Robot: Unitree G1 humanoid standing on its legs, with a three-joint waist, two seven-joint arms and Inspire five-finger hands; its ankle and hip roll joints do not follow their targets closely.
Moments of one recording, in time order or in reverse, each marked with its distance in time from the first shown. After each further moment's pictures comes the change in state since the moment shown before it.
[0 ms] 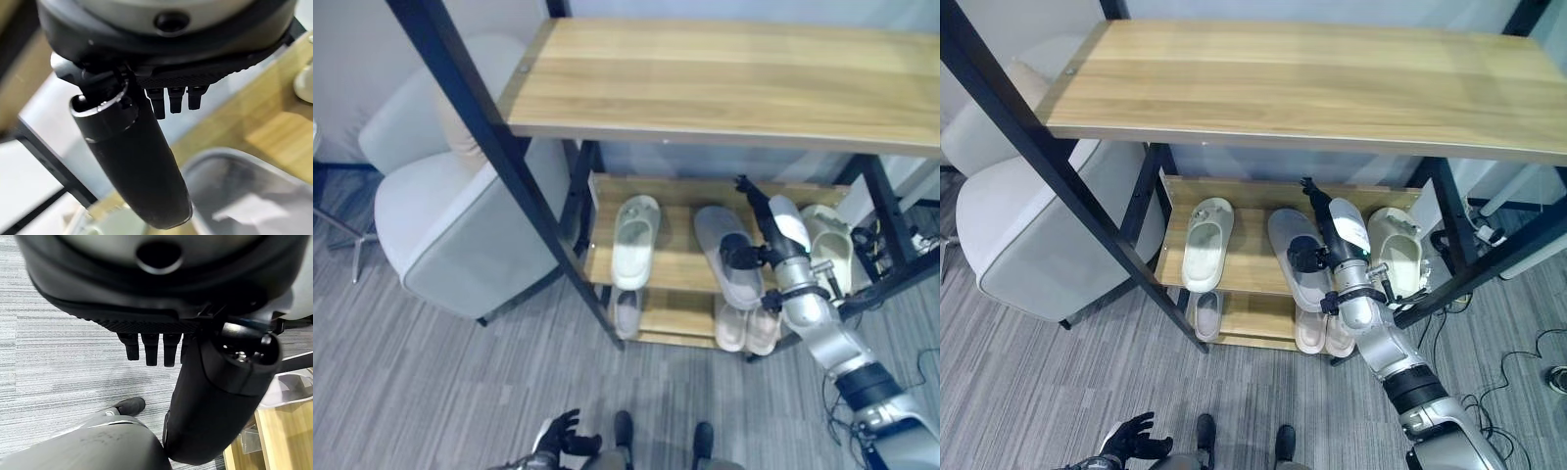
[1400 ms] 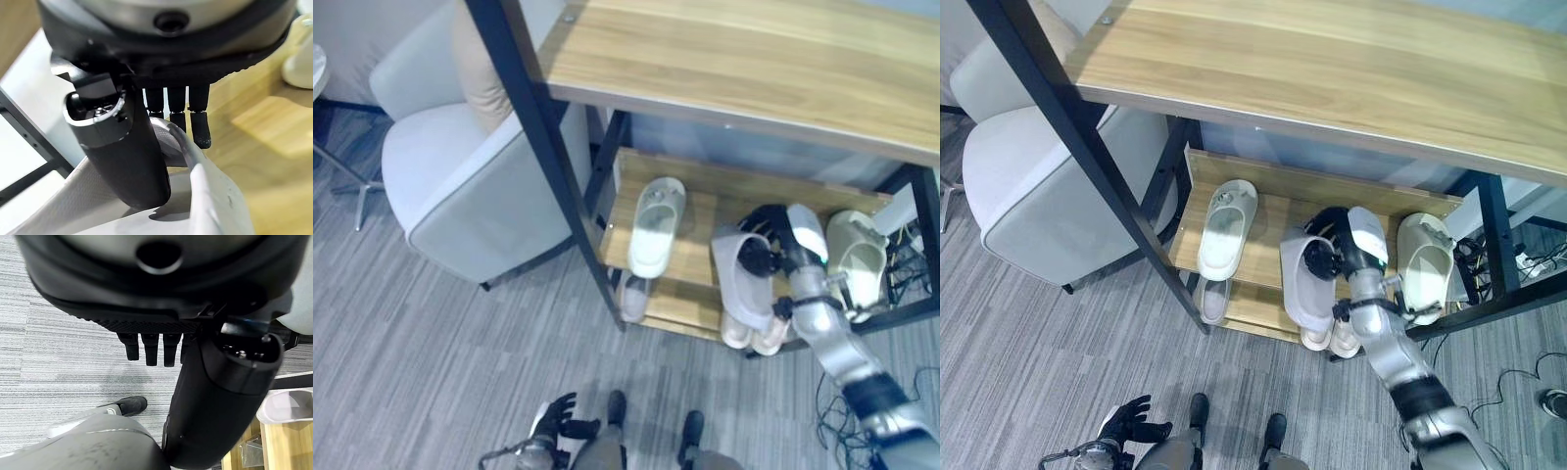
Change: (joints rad) left arm -0.030 0.012 0.037 -0.017 0.013 0.020 0.018; right arm 0.204 0.004 -0.108 -0.117 0.003 -0.022 -0.009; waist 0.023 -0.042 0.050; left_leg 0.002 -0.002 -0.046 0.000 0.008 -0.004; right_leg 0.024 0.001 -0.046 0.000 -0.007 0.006
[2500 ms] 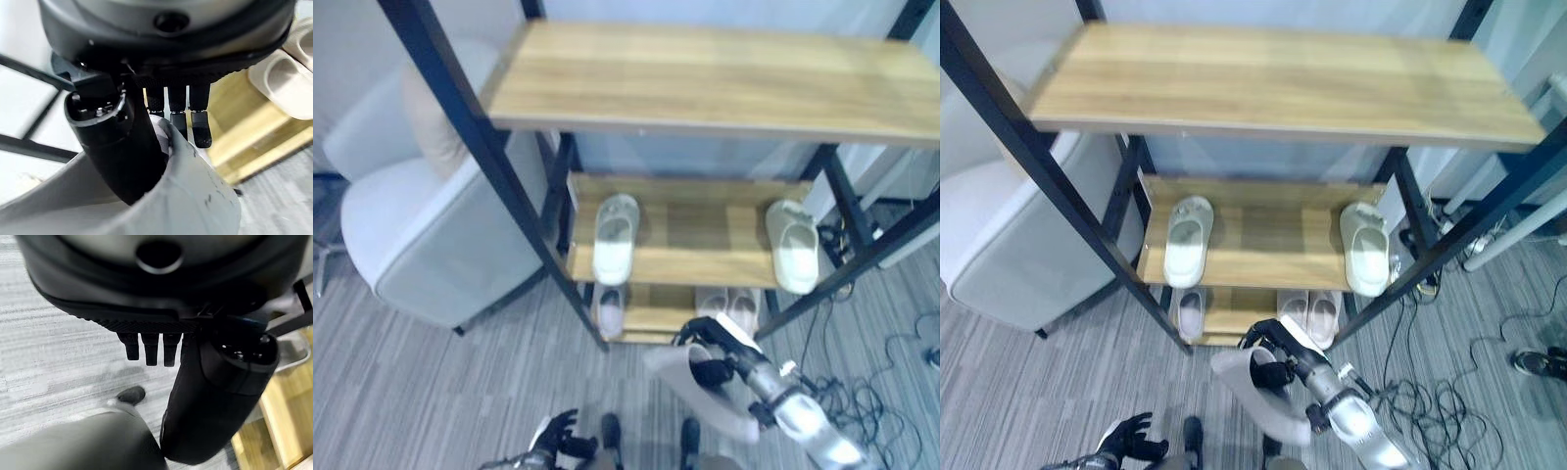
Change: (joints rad) left arm -0.085 0.008 -0.105 -0.023 0.024 -0.007 -0.012; right arm 0.100 0.012 0.252 -0.020 0.157 -0.074 0.289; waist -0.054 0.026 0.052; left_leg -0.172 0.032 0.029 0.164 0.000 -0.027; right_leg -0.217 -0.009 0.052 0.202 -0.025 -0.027
